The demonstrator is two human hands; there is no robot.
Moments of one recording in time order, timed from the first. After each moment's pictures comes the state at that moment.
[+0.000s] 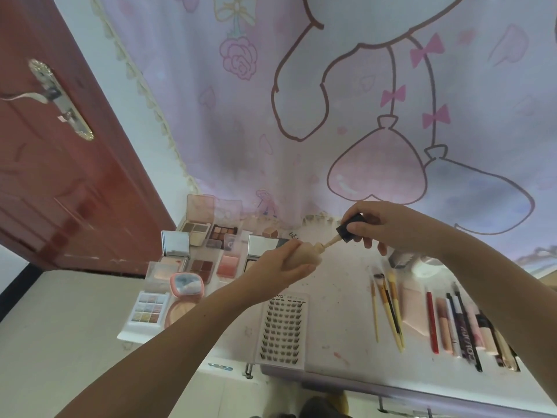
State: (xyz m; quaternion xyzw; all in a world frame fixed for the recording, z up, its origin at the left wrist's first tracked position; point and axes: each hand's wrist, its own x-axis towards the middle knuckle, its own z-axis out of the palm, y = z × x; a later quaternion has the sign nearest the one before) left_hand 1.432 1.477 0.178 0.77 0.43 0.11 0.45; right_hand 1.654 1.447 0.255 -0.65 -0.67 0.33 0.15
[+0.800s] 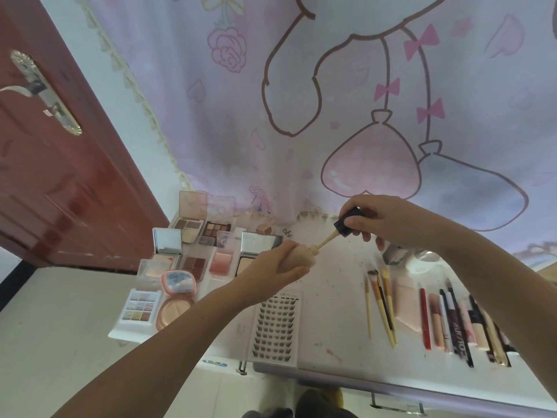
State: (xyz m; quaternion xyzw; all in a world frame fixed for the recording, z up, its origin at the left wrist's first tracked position) left_hand 1.439 1.478 0.167 0.79 0.42 0.11 0.44; right_hand 1.665 1.449 0.257 -0.65 -0.68 0.31 0.14
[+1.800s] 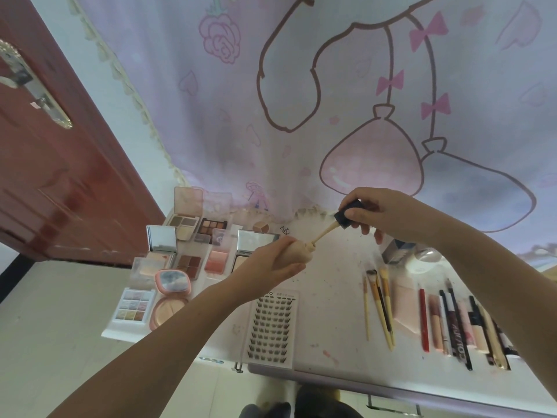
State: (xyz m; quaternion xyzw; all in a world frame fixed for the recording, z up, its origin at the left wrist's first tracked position) left_hand 1.443 1.494 0.150 0.79 0.40 0.15 0.45; right_hand 1.679 1.465 0.248 -0.65 -0.66 0.33 0.17
